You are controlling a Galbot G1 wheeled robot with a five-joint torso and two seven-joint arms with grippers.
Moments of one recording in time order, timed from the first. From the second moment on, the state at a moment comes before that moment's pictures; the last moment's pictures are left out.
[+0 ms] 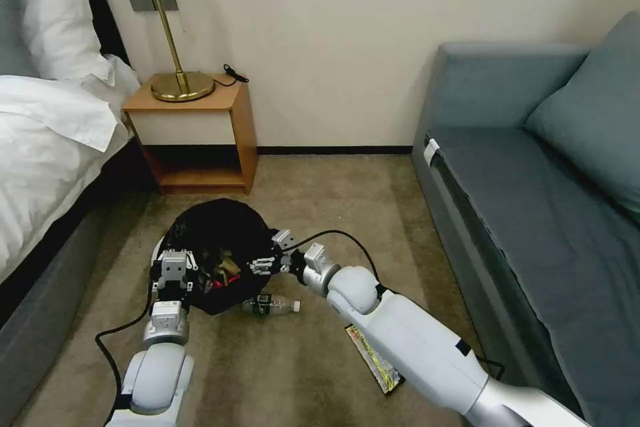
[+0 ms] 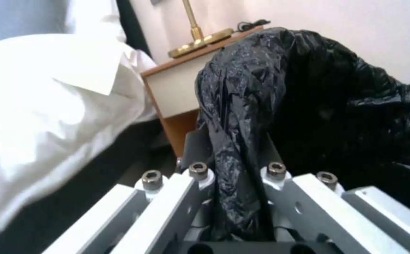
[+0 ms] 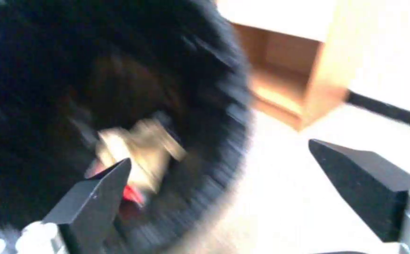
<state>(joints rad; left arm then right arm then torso) 1.38 -1.36 -0.63 -1.86 0.16 -0.07 -0.20 -0.64 1.26 -0.32 1.48 0.35 -0.21 -0.16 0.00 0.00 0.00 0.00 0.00</state>
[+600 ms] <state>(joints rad) 1.40 -1.36 -0.63 -1.86 0.18 -0.10 -0.19 -0.71 0.98 -0.40 1.52 0.51 -0.53 0.02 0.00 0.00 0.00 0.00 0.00</state>
